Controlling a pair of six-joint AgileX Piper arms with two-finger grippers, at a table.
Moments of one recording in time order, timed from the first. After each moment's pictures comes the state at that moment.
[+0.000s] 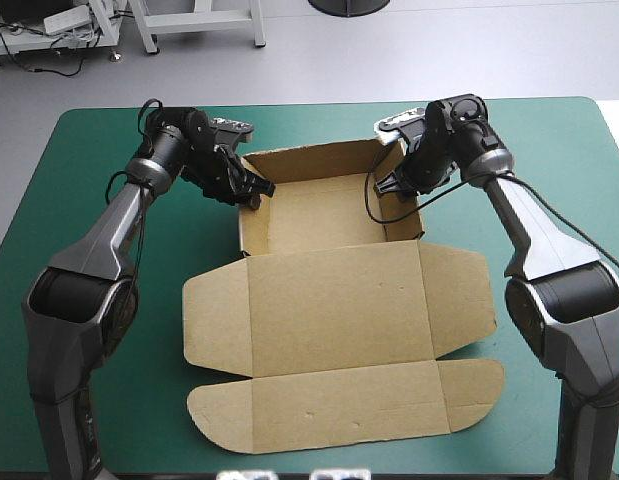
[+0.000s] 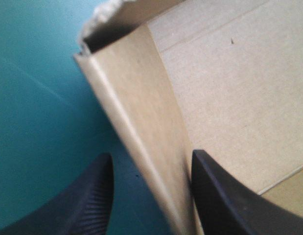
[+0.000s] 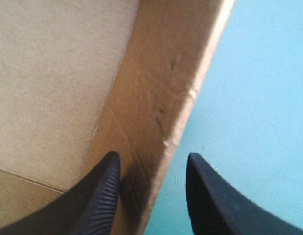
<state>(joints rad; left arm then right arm) -0.27 2.07 -1.97 -0.21 1.23 0.10 0.30 2.06 -2.01 0.04 1.23 -0.17</state>
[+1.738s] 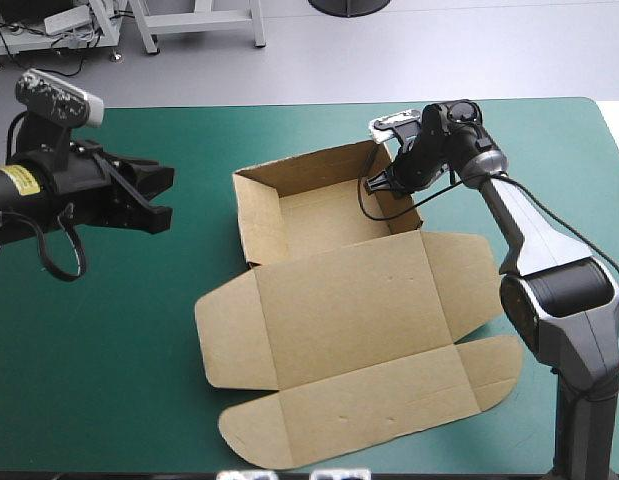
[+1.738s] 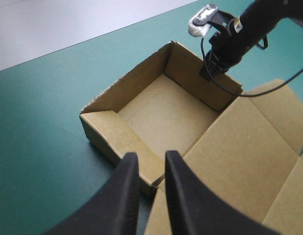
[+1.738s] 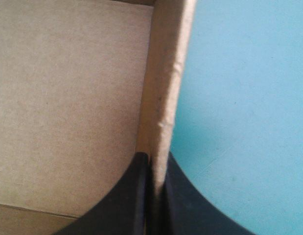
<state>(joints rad) -0.26 1.15 -1.74 -0.31 1.25 0.18 0.30 2.09 -2.02 0.12 1.17 -0.16</state>
